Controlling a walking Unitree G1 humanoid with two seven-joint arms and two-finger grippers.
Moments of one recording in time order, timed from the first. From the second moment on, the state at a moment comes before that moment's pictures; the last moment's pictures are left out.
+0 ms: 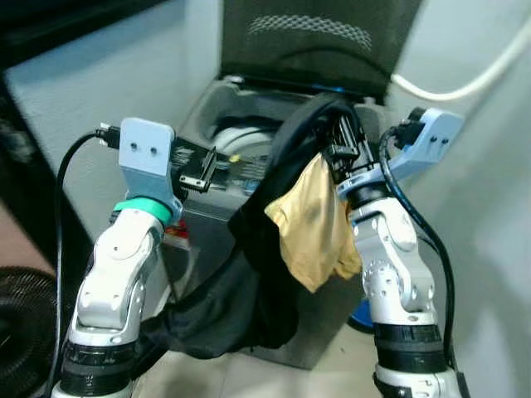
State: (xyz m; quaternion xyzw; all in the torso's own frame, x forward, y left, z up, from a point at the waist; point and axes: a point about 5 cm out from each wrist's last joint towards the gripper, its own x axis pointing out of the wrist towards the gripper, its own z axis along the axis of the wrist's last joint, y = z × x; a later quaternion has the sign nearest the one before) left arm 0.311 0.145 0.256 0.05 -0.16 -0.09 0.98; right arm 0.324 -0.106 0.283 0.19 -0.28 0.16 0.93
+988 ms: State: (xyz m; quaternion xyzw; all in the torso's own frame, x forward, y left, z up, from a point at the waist) left arm 0.311 0.143 0.261 0.05 -0.18 -0.05 0.98; right arm 0.320 -0.085 0.269 0.12 -0.26 0.21 0.93
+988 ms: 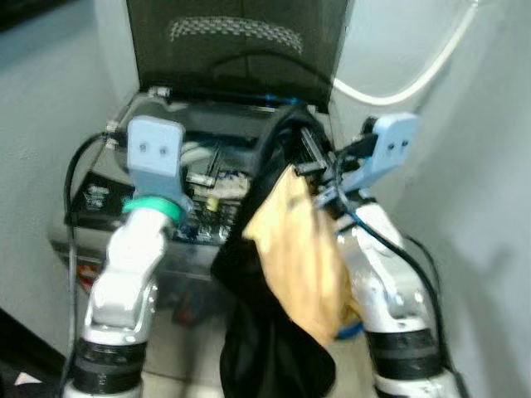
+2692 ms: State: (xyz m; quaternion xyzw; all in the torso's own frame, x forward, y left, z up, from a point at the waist) left arm 0.288 0.145 0.325 0.15 -0.39 0.01 0.91; right arm 0.322 -0.031 0.459 0.12 -0.48 0.31 0.81
